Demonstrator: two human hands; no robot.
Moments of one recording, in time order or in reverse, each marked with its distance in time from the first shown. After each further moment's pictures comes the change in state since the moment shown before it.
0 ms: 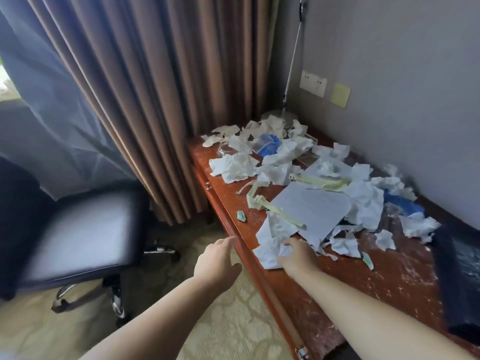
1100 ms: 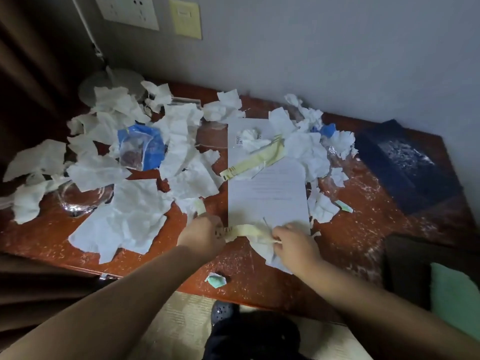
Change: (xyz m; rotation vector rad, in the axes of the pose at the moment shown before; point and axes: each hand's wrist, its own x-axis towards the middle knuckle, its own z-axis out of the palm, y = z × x) left_hand 0.308 0.032 -0.001 0.255 -0.510 0.745; right_hand 0.115 -0.024 0.029 -0.171 0.204 0.495
